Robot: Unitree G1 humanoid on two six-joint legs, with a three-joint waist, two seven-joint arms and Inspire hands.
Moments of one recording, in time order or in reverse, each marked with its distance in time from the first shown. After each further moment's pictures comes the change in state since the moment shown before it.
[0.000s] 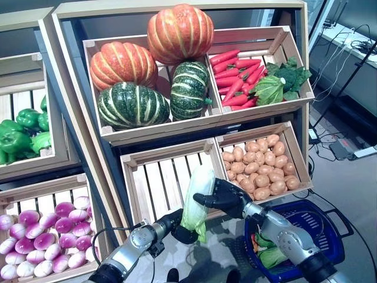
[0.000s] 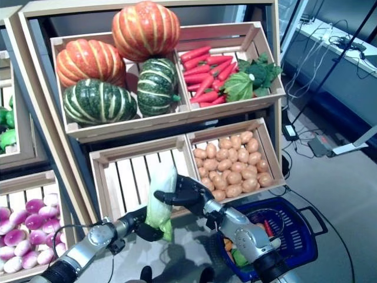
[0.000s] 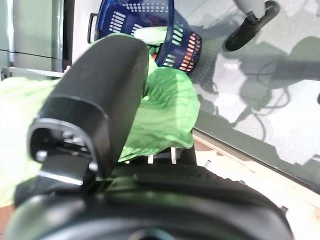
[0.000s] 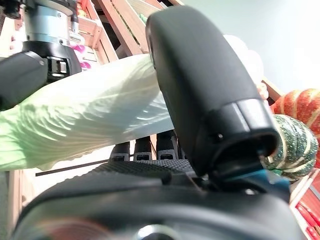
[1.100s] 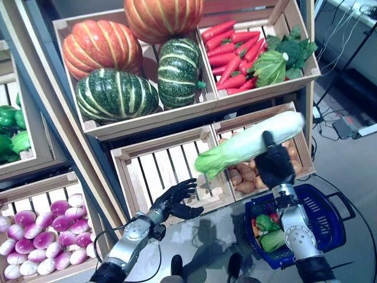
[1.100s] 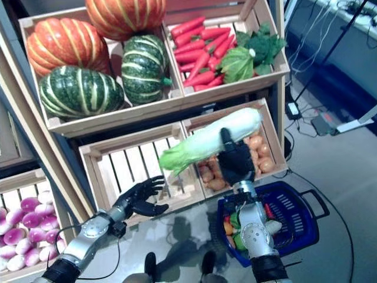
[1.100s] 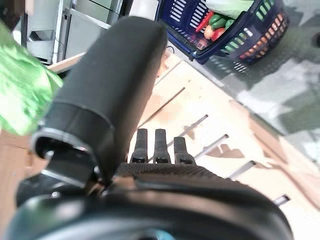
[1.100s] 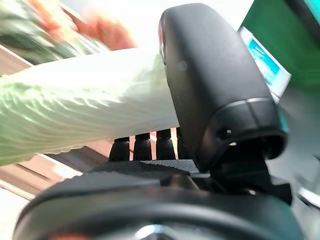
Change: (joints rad) left arm 0.015 -0.067 0.175 -0.045 -0.278 -0.100 0.096; right arm 0.049 0.188 -0.422 0.026 0.406 -0.489 -0.083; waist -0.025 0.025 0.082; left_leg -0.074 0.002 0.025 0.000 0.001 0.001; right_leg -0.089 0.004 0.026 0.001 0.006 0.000
